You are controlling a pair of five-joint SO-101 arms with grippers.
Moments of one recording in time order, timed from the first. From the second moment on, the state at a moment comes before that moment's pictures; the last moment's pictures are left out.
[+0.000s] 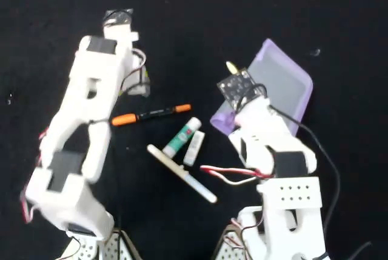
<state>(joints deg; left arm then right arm) 3.9 2.2 1.8 74.9 9.4 -2.0 -59.5 58.6 63.6 29.0</state>
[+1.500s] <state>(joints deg) 36.9 -51.5 74.2 13.5 -3.6 -1.9 -59.8 59.8 64.7 29.0</state>
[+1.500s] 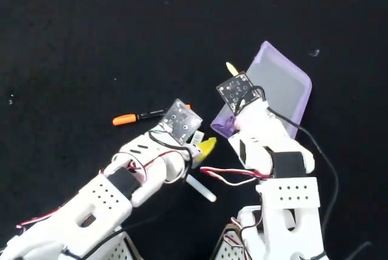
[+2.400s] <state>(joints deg) 31.1 -30.7 68.4 0.9 -3.7 -1.9 -59.8 59.8 64.8 29.0</state>
